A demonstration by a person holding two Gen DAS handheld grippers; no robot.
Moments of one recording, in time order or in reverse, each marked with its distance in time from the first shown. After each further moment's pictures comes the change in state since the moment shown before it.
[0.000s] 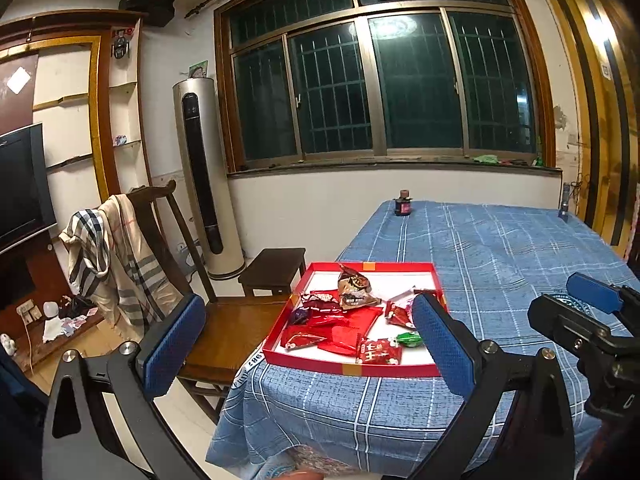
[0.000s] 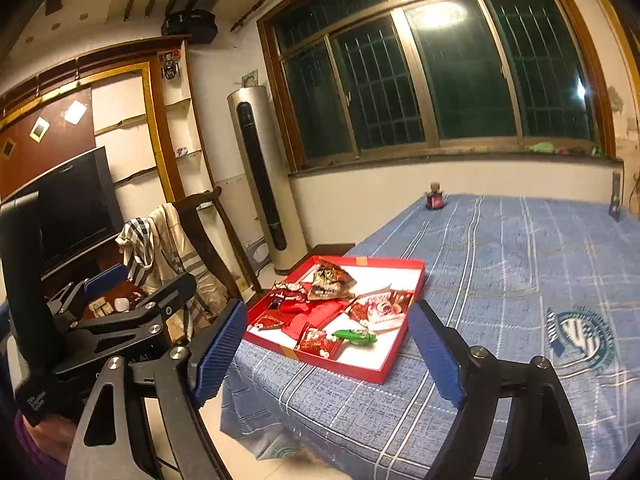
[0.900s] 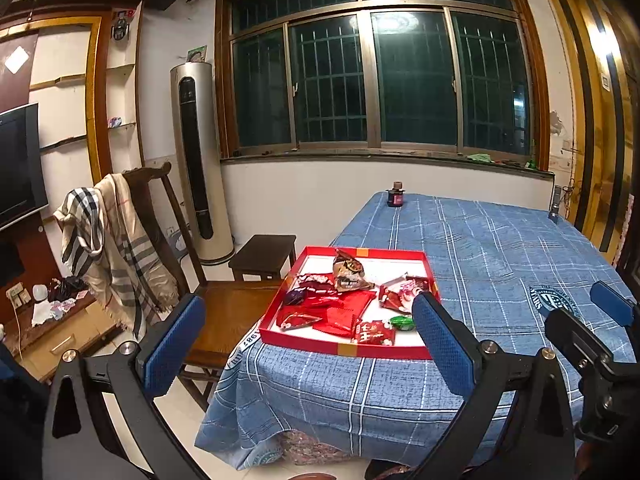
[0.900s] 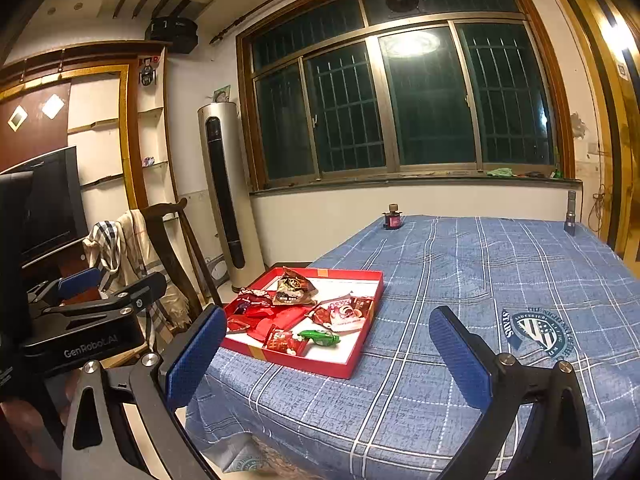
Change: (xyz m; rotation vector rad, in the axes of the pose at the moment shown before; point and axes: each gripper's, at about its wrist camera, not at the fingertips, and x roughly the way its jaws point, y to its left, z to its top) left arm -0.005 0.013 -0.013 -0.045 0.050 -0.038; right arm -0.028 0.014 -0.026 -0.018 -0.081 -0.166
